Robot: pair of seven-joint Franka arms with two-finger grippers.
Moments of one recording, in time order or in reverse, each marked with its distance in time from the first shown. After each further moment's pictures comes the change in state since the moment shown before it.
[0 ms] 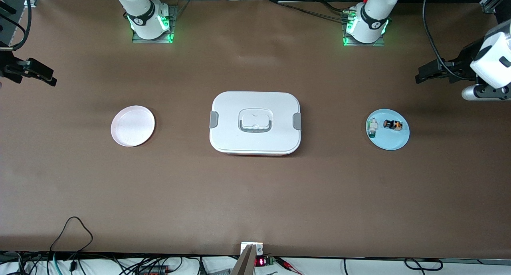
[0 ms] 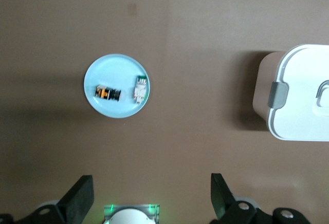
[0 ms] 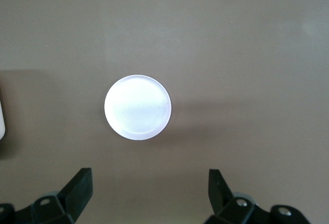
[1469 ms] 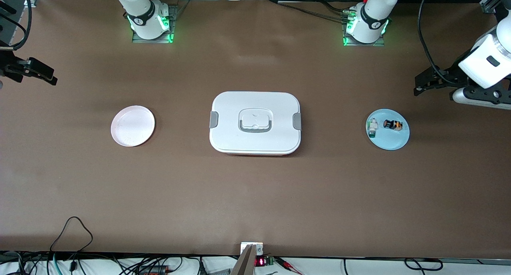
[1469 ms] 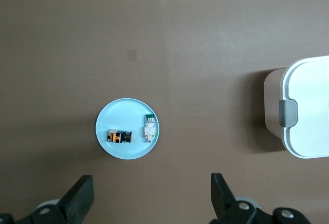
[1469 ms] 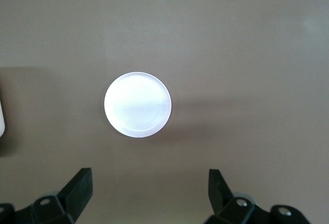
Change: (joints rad) left arm -0.067 -0.020 0.051 -0.070 0.052 0.186 0.160; right arm 0.000 0.000 0.000 0.000 0.000 -0.011 0.000
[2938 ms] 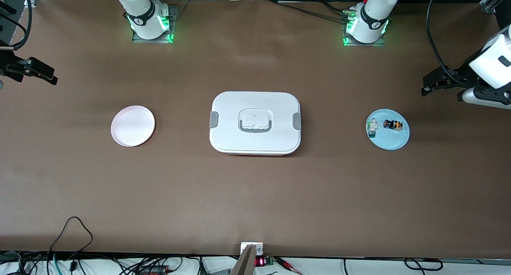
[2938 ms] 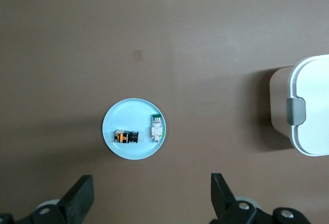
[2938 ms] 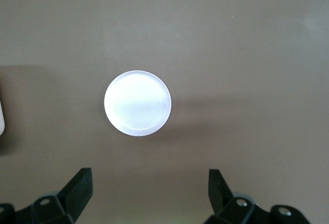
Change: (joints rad) left arm 0.098 0.000 -0.058 -0.004 0.002 0.001 0.031; right arm 0.000 0.000 0.000 0.000 0.000 -0.006 0.000
